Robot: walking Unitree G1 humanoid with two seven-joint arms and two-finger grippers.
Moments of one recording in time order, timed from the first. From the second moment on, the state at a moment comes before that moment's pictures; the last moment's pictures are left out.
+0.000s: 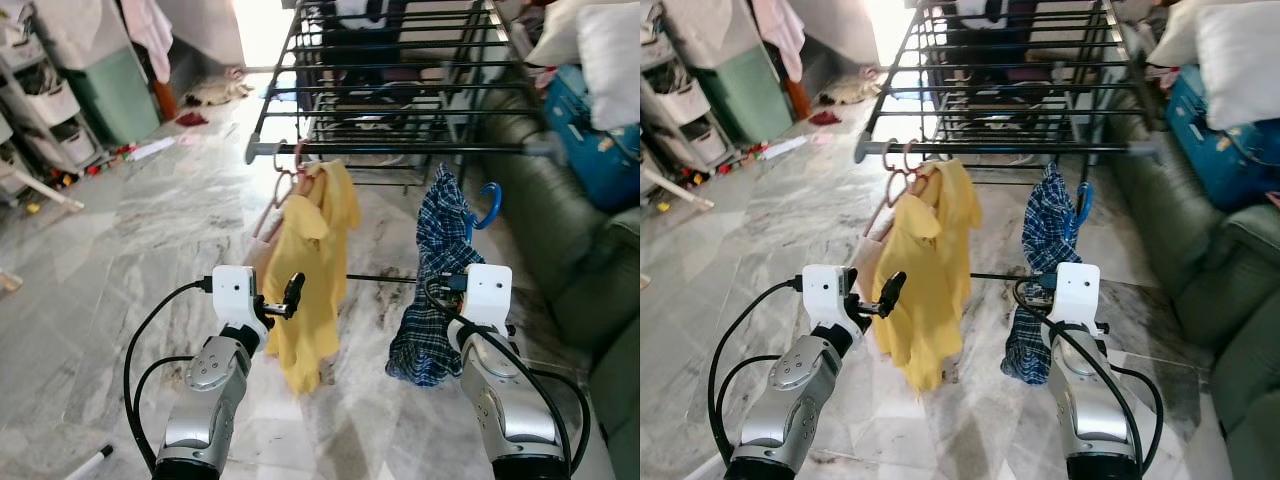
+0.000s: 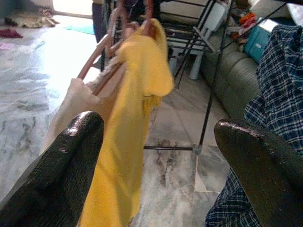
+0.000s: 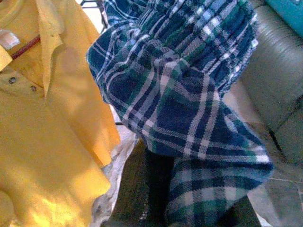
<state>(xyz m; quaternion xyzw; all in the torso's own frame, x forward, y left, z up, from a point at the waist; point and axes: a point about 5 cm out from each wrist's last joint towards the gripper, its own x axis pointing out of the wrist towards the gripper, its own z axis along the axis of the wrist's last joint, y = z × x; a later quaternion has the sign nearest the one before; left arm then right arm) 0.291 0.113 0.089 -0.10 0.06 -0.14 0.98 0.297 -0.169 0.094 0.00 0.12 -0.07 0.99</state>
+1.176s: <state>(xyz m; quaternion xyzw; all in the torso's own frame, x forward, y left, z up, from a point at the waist) 0.285 0.098 0.082 -0.10 0.08 -0.19 0.97 0.299 -0.175 0.093 0.00 0.13 -0.08 0.99</state>
